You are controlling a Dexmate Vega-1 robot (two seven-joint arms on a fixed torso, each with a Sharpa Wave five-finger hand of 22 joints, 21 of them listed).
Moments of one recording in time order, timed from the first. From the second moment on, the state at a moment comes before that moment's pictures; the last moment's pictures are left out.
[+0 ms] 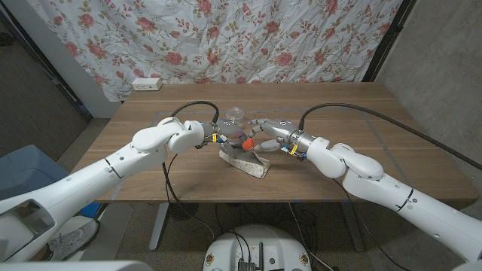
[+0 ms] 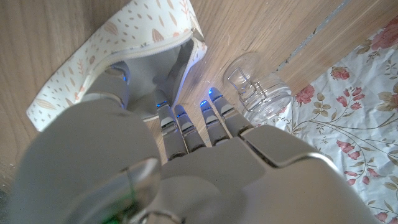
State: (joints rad) left arm 0.69 0.89 0.70 -1.94 0.85 -0.11 -0.45; left_hand 0.85 -0.09 0.34 -0.16 0.18 0.67 -0.11 0.18 0.18 0.36 -0.18 0.18 0.17 0.26 -0.04 0.17 0.17 0.33 -0.05 0.19 0.17; right arm -0.90 -0.81 -0.67 -2.02 -0.66 -0.04 0.08; right_hand 0.80 0.02 0.35 -0.16 0.17 0.68 -0.21 0.59 0.24 0.17 -0.05 0.21 0.20 0.12 0.02 0.29 0.29 0.33 0.04 0.19 0.16
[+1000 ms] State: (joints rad) left arm 0.67 0.88 0.70 -1.93 0.86 -0.11 -0.45; left_hand 0.84 -0.08 0.34 -0.16 0.18 0.67 -0.11 0.19 0.18 0.36 -0.18 0.18 0.17 0.26 -0.04 0.17 0.17 0.33 -0.05 0.19 0.17; right arm -0.88 -0.79 -0.70 -2.00 -0.67 -0.06 0.09; right_hand 0.80 0.01 0.34 -0.17 0.17 0.68 -0.21 0.59 0.24 0.17 -0.05 0.20 0.20 0.12 0.02 0.28 0.29 0.33 0.04 0.19 0.16
